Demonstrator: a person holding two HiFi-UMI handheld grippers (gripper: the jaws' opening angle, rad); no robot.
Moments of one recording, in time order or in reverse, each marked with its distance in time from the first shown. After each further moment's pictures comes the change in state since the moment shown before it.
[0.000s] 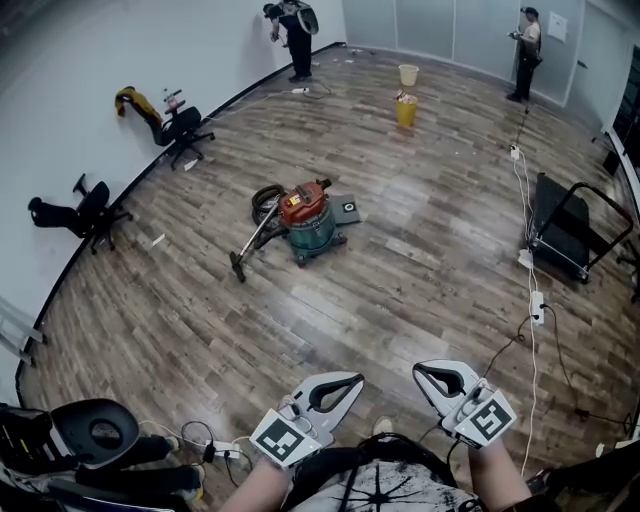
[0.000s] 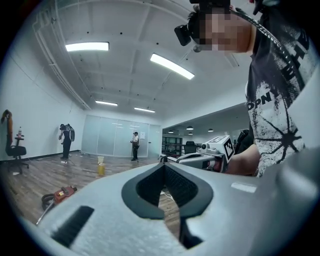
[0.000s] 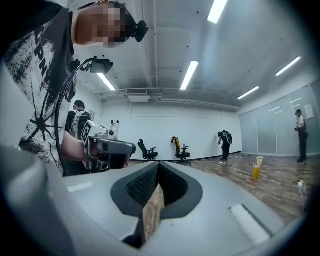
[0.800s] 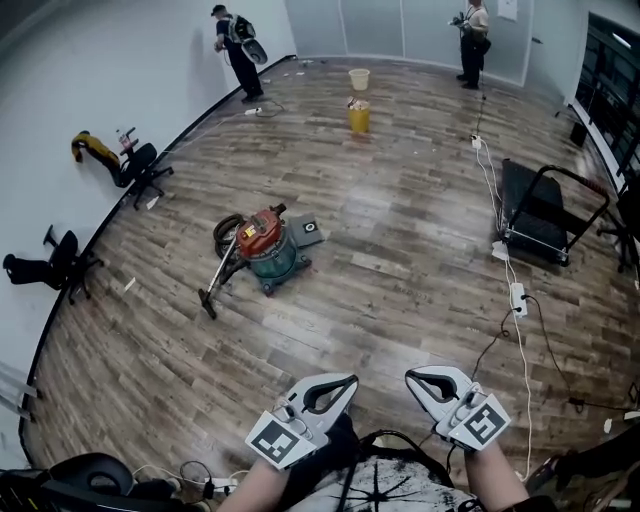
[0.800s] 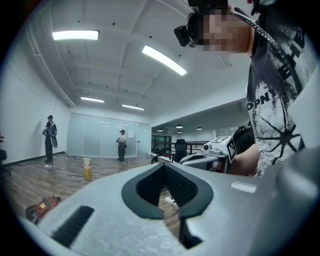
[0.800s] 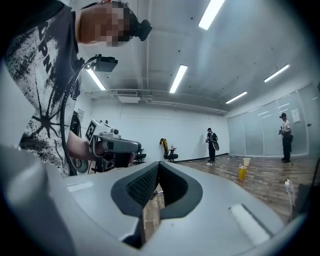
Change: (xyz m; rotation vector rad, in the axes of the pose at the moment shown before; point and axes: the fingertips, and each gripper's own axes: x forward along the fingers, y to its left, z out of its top) left arm 0.133 0.026 -0.003 0.026 0.010 -0.144; right arm -0.036 -0.112 -0.001 -0.026 -0.079 -0.118
